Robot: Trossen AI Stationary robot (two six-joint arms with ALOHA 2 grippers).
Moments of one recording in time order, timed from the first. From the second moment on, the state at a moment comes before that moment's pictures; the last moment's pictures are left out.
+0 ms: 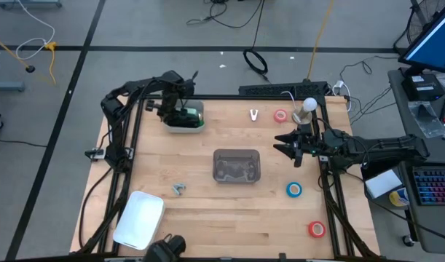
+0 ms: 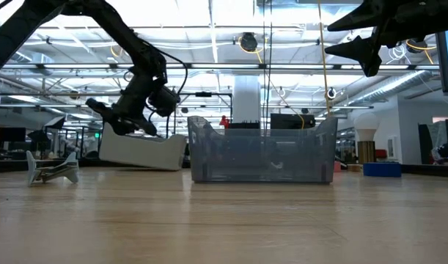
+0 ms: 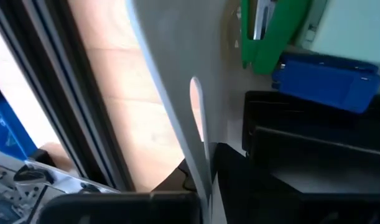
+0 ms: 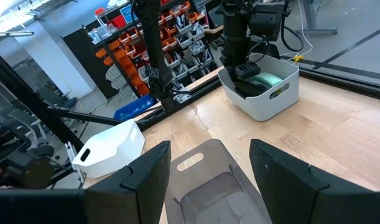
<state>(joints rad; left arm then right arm) 0.80 1.99 1.44 -1.47 -0.09 -0.76 0.02 0.51 0.38 0.01 0.21 0.51</state>
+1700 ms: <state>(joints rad) 0.80 1.82 1.47 -1.17 -0.23 -0.29 0.01 0.51 0.38 0.01 0.13 0.54</state>
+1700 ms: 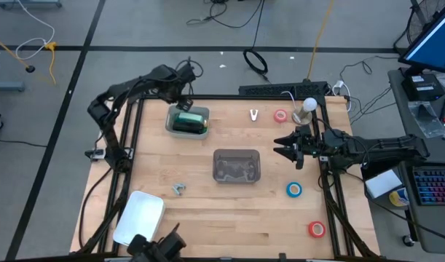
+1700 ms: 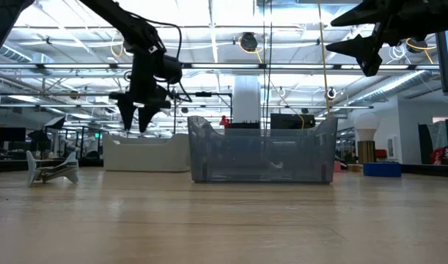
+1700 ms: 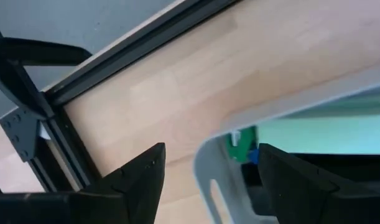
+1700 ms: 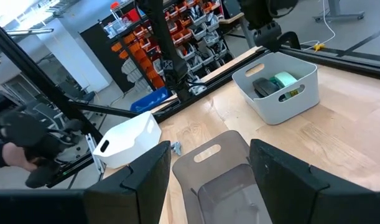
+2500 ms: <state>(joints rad) 0.85 1.95 1.47 -1.17 -0.19 -0.26 0.01 0.51 0.38 0.01 0.13 0.54</state>
